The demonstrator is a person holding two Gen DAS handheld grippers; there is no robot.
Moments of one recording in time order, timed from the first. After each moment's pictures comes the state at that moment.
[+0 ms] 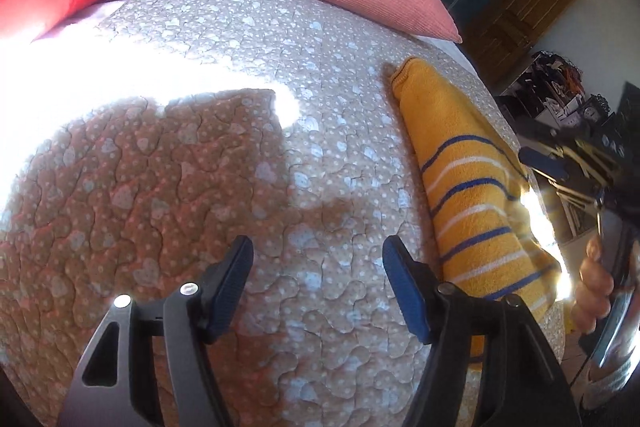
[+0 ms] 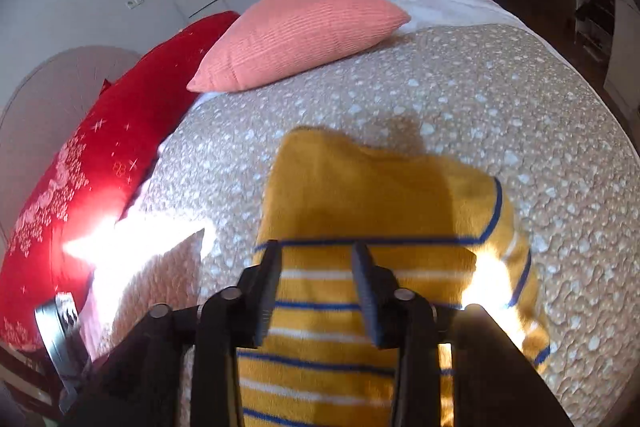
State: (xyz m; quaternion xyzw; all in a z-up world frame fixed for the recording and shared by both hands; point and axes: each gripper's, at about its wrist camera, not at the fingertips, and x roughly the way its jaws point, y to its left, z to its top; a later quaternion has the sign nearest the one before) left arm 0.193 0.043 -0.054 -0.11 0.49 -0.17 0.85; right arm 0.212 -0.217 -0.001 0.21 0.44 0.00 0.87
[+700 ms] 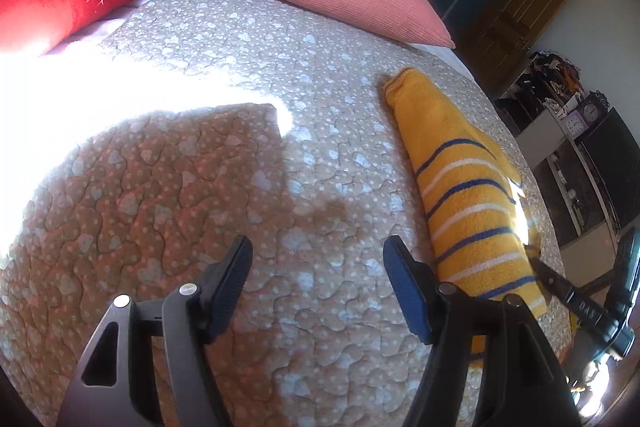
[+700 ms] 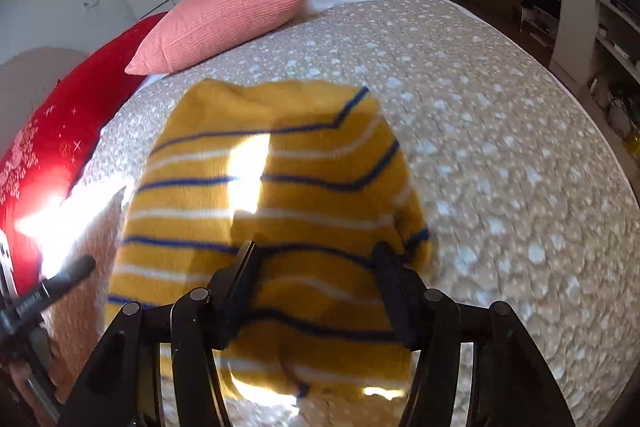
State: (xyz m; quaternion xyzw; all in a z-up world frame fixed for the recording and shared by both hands) left arm 0.178 0.036 -0.042 -0.10 0.47 -0.18 0.86; right arm 0.079 -0.244 -0.039 0.15 0.44 -0.08 0.88
